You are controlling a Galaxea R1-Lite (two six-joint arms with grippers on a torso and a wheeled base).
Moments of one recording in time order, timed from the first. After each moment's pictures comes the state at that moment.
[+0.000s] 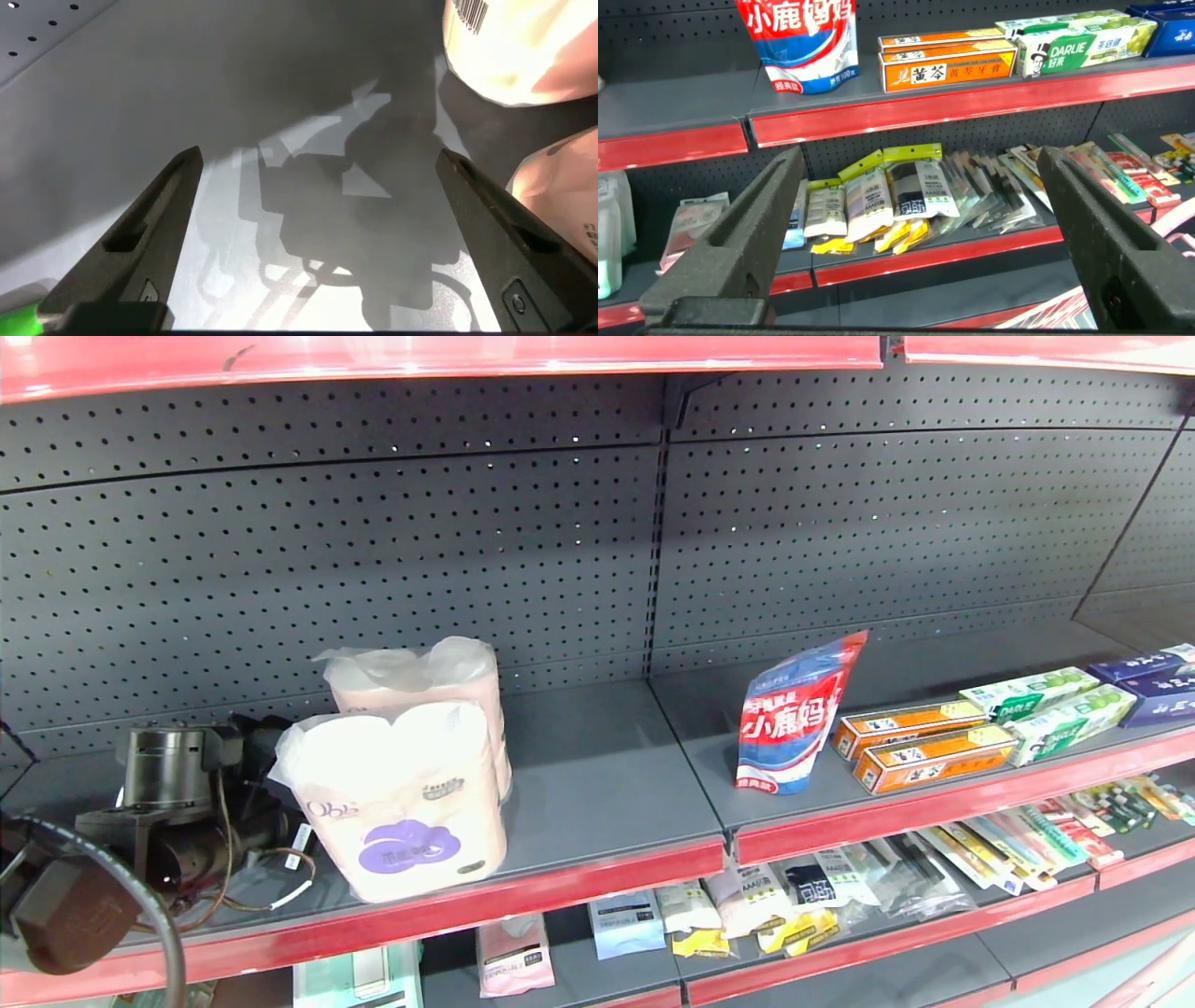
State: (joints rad) left arm -0.02 1.83 -0.43 -0.76 0.14 0.33; right arm 0.00 0.00 0.00 0.00 0.00 0.00
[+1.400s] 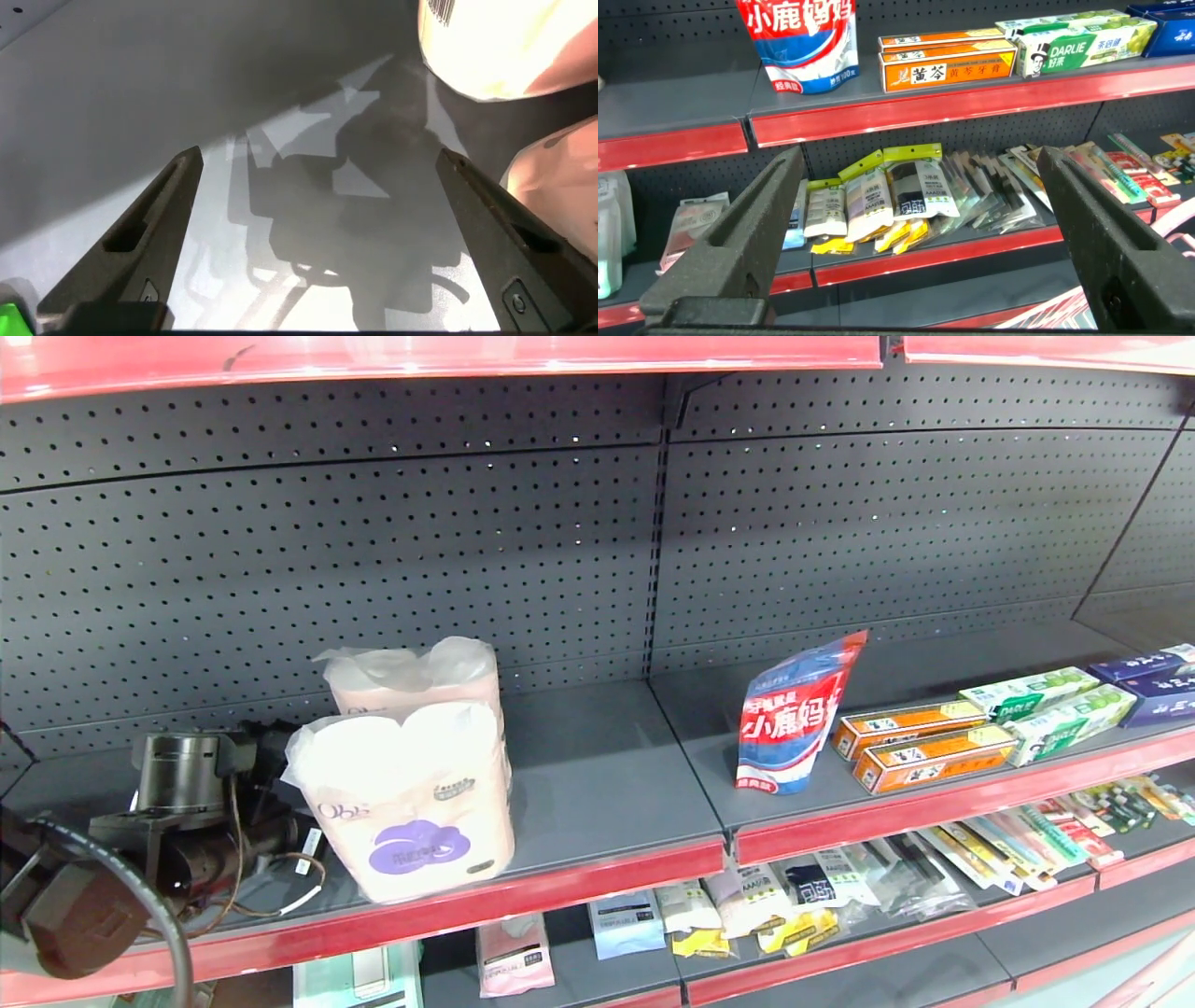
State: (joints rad) left arm -0.05 1.85 -0.43 -0.75 0.14 0.29; right arm 0.00 0.00 0.00 0.00 0.00 0.00
